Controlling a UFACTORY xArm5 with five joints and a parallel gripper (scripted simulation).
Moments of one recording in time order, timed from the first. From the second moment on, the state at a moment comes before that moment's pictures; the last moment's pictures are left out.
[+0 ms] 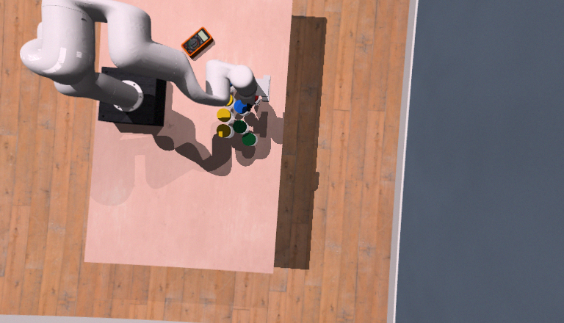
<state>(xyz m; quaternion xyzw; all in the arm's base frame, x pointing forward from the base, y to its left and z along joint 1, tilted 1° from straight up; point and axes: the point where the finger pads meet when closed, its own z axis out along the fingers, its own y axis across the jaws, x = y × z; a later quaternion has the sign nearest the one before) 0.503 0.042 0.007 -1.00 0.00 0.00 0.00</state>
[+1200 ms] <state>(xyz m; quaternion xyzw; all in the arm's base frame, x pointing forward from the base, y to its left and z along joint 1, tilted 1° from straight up) 0.503 0.042 0.047 -1.00 0.00 0.00 0.00</state>
